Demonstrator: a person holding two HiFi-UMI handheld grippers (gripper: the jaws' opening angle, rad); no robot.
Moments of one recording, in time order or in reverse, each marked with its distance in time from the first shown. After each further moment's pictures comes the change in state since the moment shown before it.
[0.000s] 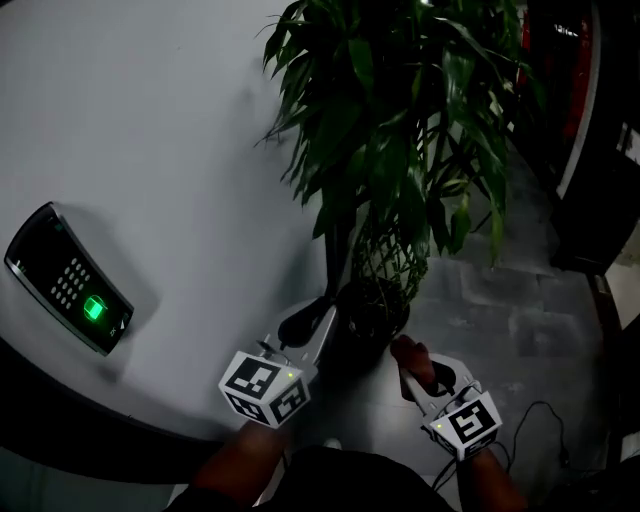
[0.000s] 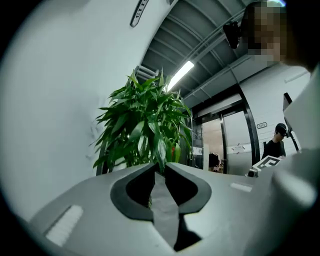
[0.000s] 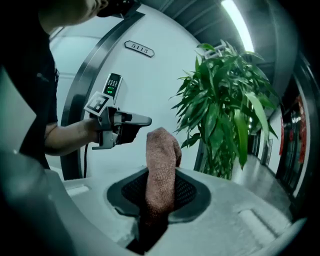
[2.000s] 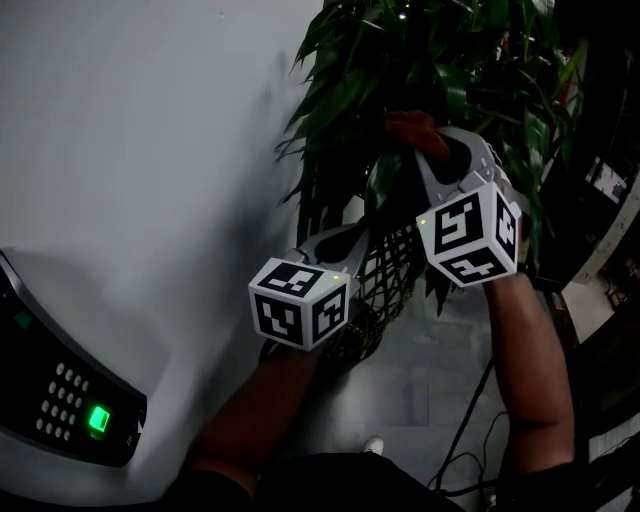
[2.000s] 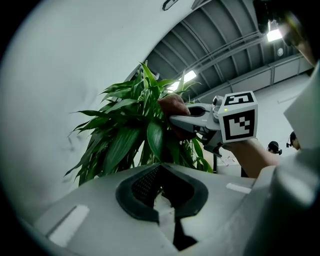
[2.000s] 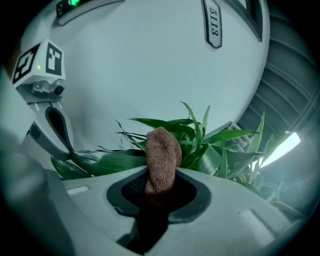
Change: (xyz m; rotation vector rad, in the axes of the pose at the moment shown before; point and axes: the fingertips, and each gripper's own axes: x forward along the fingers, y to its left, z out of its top) left arm 0.125 0.095 0.095 -0.063 -0.045 -0.171; right arm 0.185 -0.169 0.325 -0.937 0.100 -0.584
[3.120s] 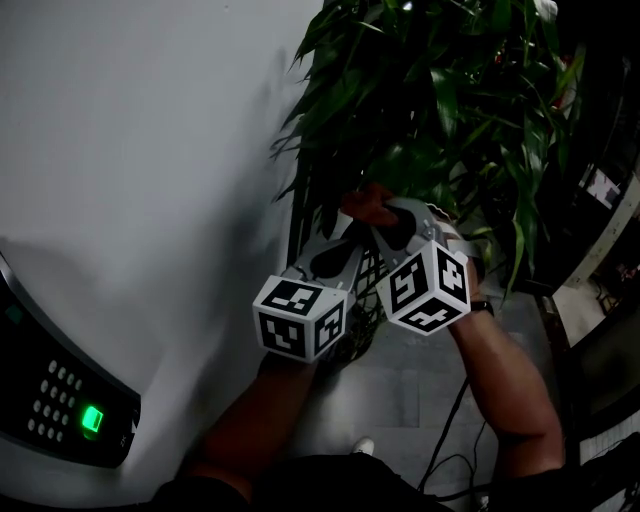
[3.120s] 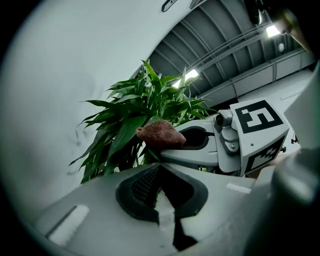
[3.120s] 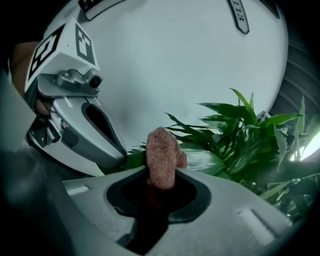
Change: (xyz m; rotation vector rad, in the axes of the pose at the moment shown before) left arm -0.005 0.005 -0.029 -0.007 -0.006 0.040; right arm -0.009 0.134 -0.017 -0.009 0.038 0.324
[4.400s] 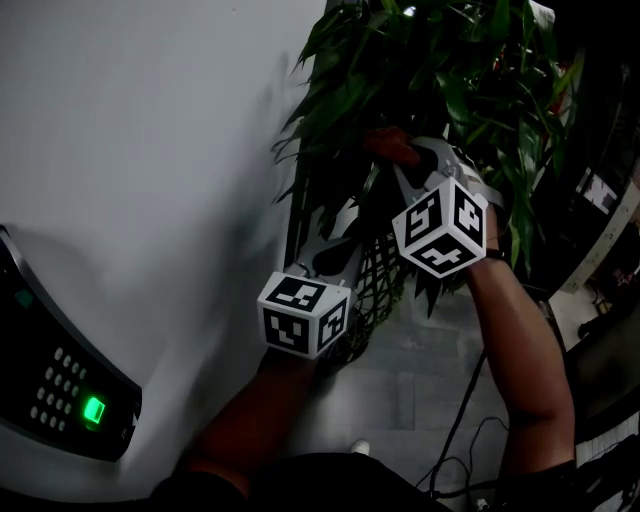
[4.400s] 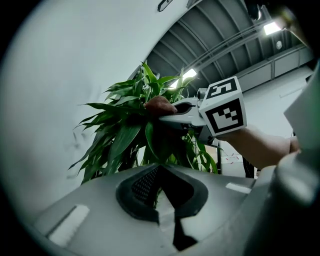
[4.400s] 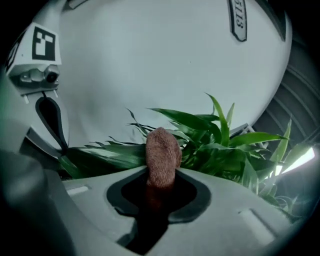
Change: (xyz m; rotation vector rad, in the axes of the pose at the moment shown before) left arm 0.001 -0.004 0.003 0.024 -0.002 -0.002; right arm 0.003 -0.104 0.010 -0.098 0.047 -0.210
